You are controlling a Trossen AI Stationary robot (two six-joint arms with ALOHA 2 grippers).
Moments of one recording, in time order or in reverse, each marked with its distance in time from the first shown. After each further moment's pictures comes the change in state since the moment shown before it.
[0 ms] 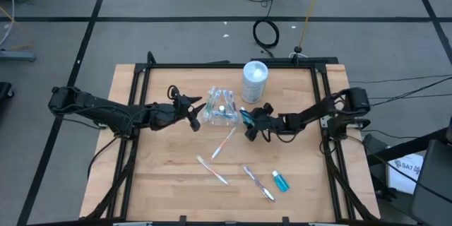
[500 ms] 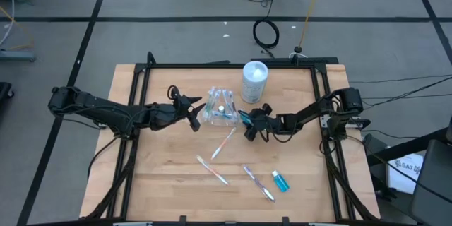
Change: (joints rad) left arm 0.001 0.000 0.000 -0.006 -0.002 0.006; right arm -0.017 0.066 0.001 0.010 -0.012 -0.022
